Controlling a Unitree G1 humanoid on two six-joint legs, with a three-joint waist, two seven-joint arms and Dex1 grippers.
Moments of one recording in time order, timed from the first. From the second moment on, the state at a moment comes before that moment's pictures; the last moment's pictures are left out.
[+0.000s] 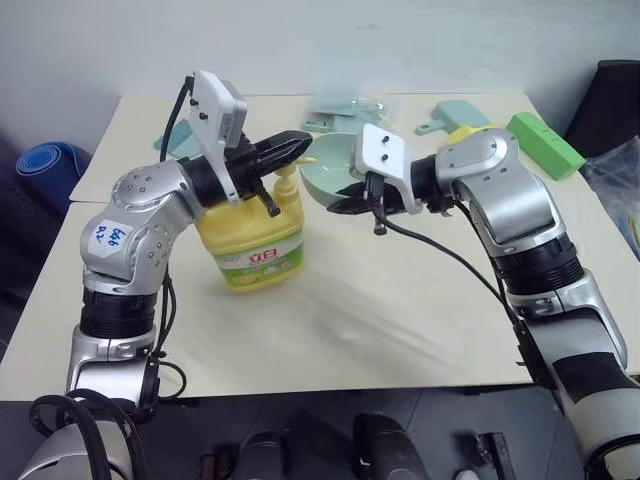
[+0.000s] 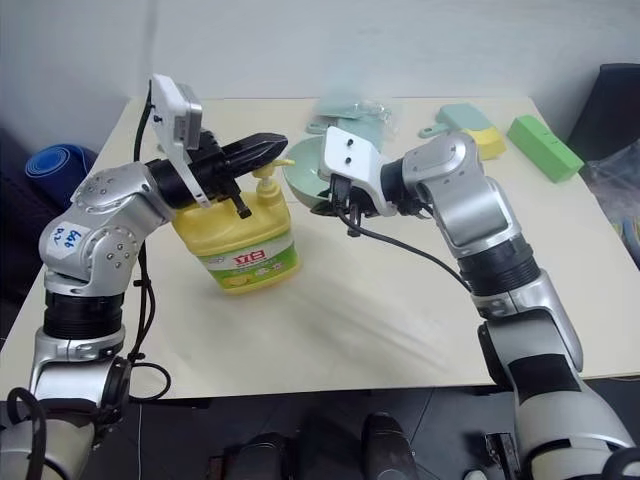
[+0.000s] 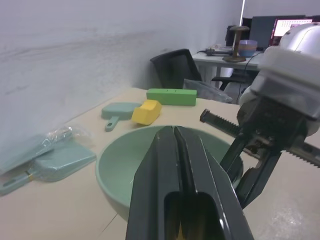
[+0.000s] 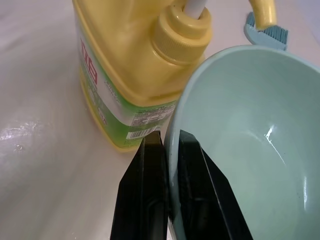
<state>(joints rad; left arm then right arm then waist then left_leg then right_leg) -0.82 0.54 0.03 -0.10 -0.57 0.60 -0.61 -1.10 -0.53 0.31 0.13 0.07 0.53 1.23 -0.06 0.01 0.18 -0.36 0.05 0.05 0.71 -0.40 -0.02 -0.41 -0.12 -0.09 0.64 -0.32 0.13</state>
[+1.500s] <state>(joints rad) -0.75 0.43 0.20 -0.14 -0.64 0.65 -0.63 -0.97 -0.56 0.26 0.19 0.08 0.51 1.18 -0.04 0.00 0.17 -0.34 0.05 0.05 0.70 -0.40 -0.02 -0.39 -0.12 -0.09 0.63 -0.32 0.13</state>
